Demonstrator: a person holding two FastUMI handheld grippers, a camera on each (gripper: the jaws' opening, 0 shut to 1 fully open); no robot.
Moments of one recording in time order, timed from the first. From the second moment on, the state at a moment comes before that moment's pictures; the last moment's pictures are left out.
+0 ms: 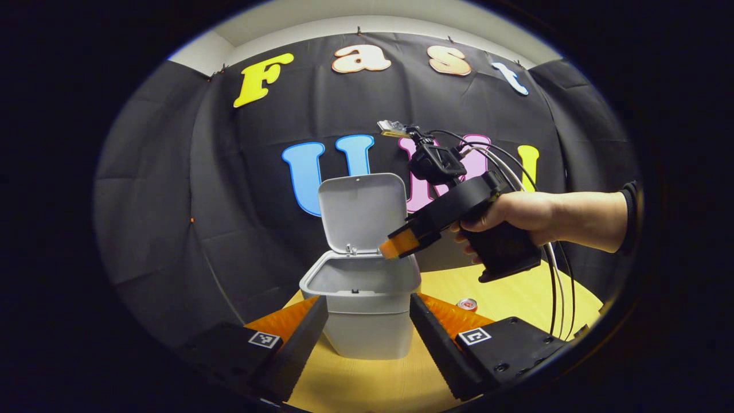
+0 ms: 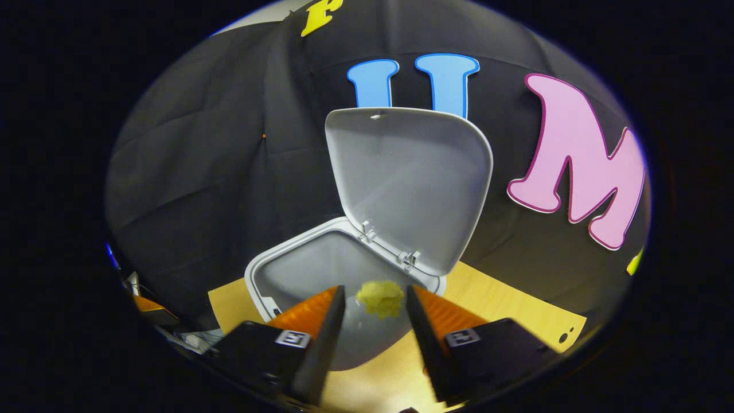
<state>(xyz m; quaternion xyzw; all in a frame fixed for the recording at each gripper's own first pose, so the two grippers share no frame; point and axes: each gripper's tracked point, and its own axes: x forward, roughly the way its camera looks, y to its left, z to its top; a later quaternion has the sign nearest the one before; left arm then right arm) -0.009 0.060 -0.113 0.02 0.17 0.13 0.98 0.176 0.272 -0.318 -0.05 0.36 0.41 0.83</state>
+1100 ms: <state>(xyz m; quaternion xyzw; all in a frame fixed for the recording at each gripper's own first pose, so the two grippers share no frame) 0.144 -0.115 -0.372 -0.02 0.23 -0.06 0.97 0.241 -0.109 -0.287 -0.05 0.16 0.02 0.99</state>
